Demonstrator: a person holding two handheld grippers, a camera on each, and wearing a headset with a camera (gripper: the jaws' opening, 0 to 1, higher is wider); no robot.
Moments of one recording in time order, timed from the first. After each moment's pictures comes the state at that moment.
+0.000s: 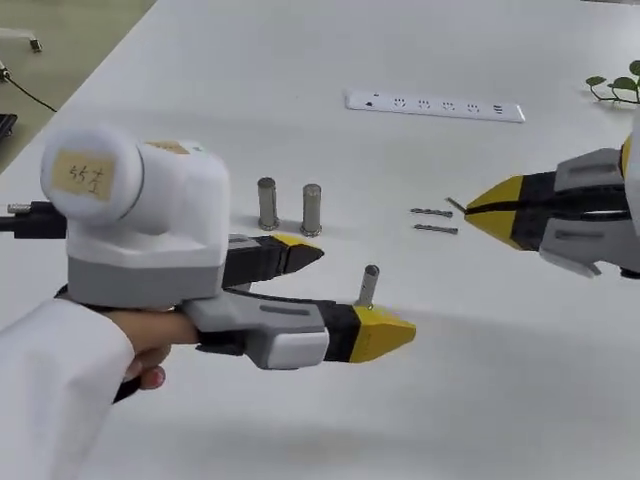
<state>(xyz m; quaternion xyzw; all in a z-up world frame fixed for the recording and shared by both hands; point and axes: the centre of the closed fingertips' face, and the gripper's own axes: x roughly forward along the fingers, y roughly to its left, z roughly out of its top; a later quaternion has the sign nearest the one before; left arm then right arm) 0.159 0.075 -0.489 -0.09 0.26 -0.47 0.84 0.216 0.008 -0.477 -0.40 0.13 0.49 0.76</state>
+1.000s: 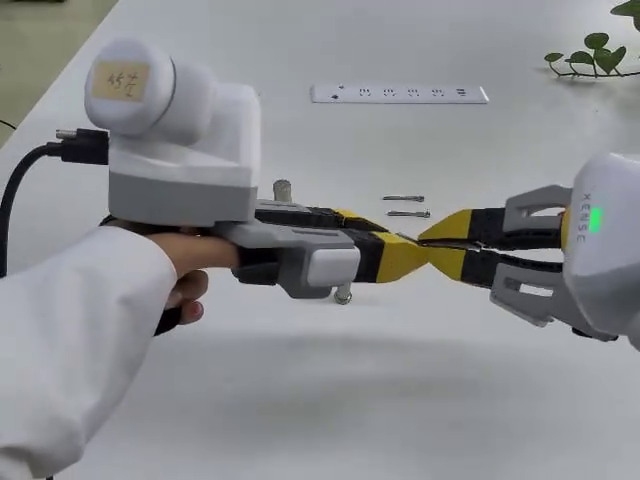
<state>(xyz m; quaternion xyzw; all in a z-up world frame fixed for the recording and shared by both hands) 0.170 0.033 -0.466 -0.10 0.27 -0.52 0.80 0.174 0.029 -0.481 -0.44 0.09 0.47 0.76</state>
